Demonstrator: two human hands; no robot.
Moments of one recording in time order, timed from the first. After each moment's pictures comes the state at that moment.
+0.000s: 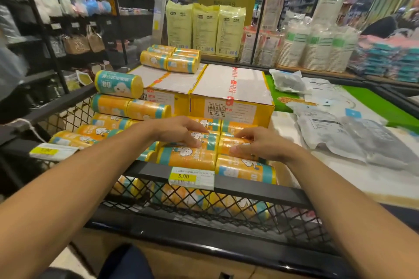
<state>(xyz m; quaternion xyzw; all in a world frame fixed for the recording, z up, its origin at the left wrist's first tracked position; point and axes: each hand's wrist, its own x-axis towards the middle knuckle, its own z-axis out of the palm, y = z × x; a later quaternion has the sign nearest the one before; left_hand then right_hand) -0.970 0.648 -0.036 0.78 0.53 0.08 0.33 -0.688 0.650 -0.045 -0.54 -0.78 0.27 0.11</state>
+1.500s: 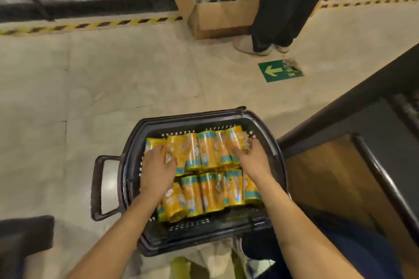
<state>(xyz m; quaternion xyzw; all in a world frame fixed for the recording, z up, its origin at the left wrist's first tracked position) -1.224 0.107 -0.426 -0.04 0.91 0.38 0.14 -1.174 0.367 -0.399 -0.36 -0.82 0.43 -0.09</state>
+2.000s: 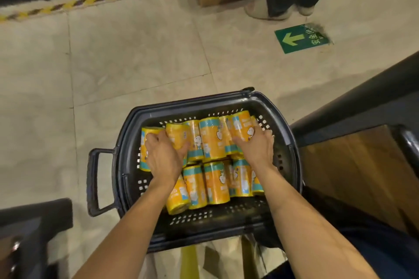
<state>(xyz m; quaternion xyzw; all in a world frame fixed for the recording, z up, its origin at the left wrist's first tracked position) -1.240 0.155 -0.467 -0.09 0.97 0.21 0.06 -1.198 0.390 -0.482 -0.38 -0.85 0.36 -0.10</state>
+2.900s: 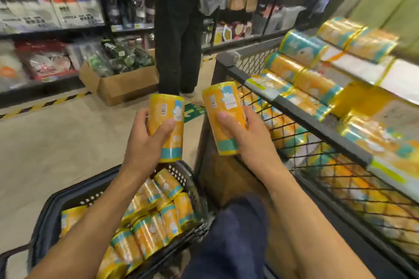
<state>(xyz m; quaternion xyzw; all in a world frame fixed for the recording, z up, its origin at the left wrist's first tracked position) -1.171 0.287 -0.163 0.22 0.67 0.70 0.14 -1.013 0.436 -0.096 -0.29 -0.76 0.53 0.24</state>
